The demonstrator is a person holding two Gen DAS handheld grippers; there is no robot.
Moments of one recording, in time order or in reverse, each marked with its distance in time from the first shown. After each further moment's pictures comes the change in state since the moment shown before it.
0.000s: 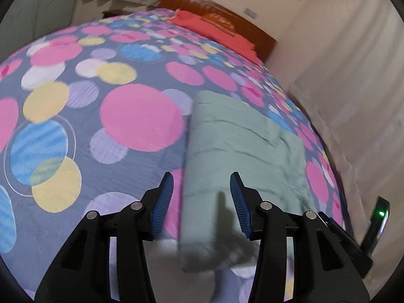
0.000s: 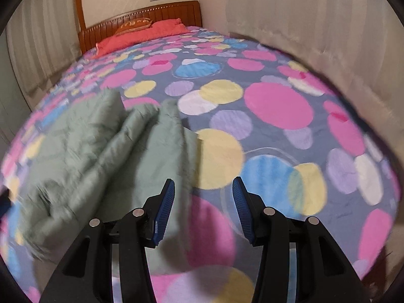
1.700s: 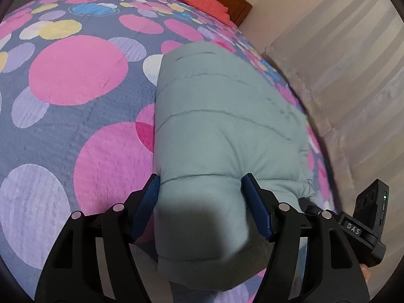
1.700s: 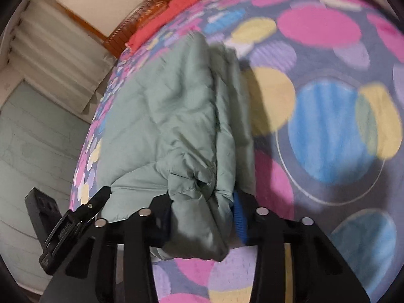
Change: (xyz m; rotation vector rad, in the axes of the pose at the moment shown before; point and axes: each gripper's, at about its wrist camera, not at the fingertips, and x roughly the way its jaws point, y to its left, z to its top) left arm 0.073 -0.049 -0.046 0.107 0.202 -0.135; right arm 0.041 -0.035 -0.032 0.240 0.250 0.455
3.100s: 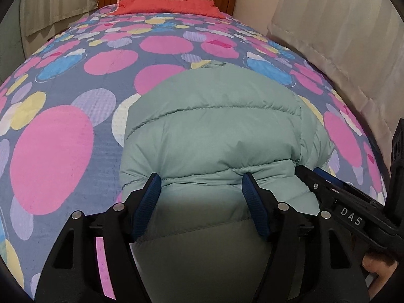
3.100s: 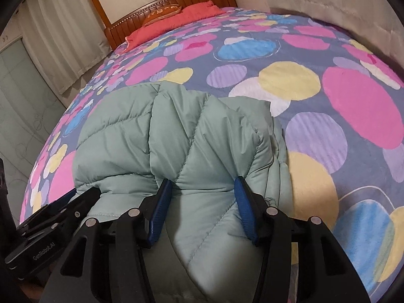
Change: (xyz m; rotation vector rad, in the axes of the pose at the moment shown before) left arm 0.077 -0.046 0.071 0.264 -0.005 0.217; right arm 0.071 0.044 0.081 -0.257 -0.113 -0.198
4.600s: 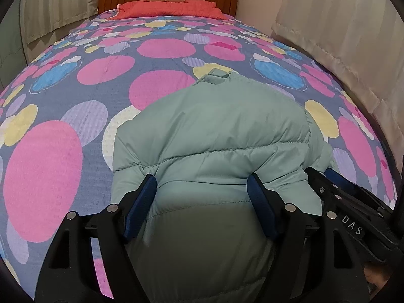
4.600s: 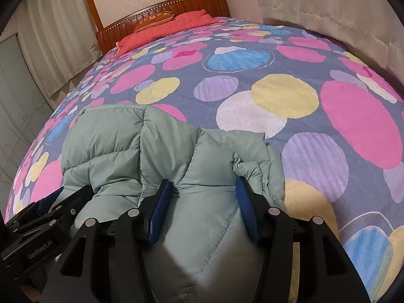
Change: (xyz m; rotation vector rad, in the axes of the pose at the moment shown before) left arm 0.032 -0.004 0.020 0.025 -0.019 0.046; right arm 0.020 -0.002 0.014 -0.024 -0.071 -0.089
